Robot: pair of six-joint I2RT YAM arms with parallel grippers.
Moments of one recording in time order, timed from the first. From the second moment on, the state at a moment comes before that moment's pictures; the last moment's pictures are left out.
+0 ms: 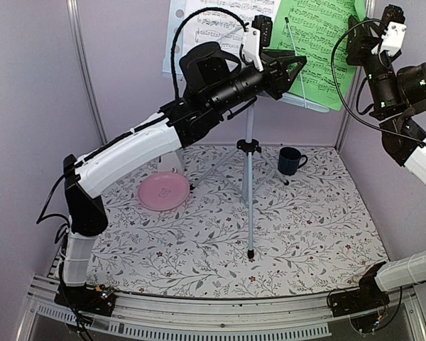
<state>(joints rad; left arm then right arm) -1.04 2.17 2.41 0.18 0.12 0.00 0.54 1.20 1.40 0.60 0.30 -0.36</state>
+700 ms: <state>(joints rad) -1.04 2.18 2.37 0.21 0.07 -0.04 0.54 1.20 1.40 0.60 0.29 -0.35</state>
